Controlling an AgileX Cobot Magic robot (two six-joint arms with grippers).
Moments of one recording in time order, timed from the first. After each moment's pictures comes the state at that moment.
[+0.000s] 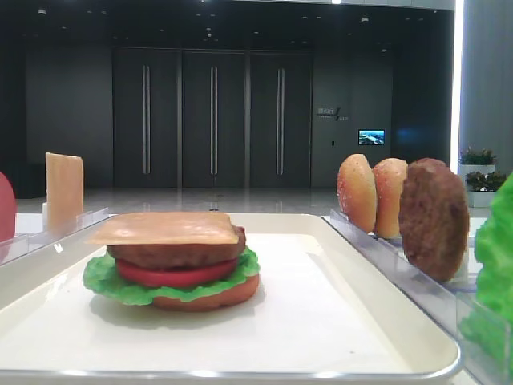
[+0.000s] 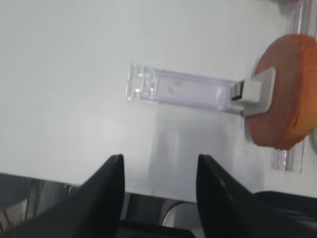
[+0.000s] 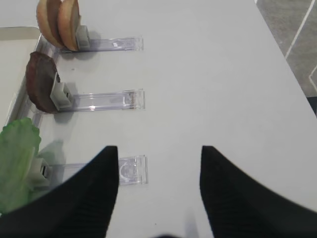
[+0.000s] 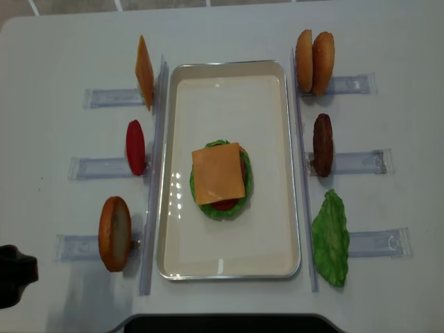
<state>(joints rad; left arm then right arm) 0.15 0.52 -0.48 0.01 1.10 -0.05 -0.05 -0.01 -0.51 0.07 1.14 -0.06</state>
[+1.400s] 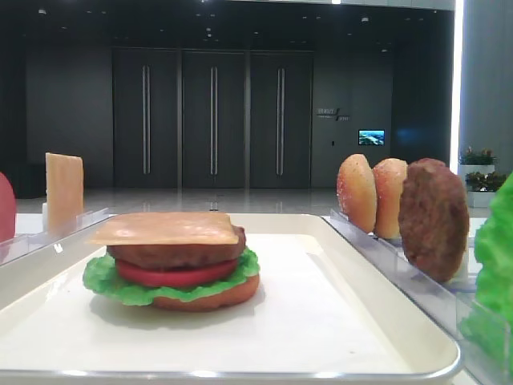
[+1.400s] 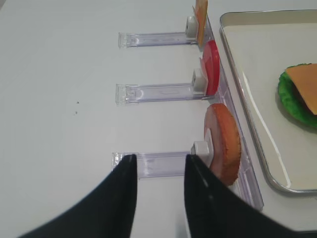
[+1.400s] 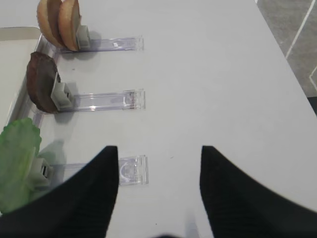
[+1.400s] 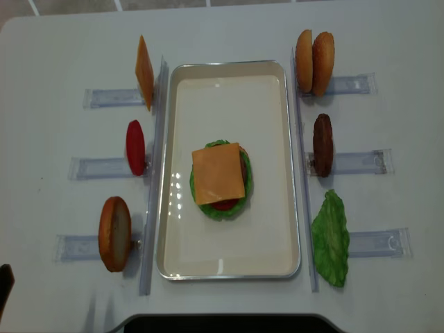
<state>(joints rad) 0.03 -0.01 -0.47 -0.02 1.11 0.04 -0.05 -0.01 -0.51 0.07 1.14 -0.06</state>
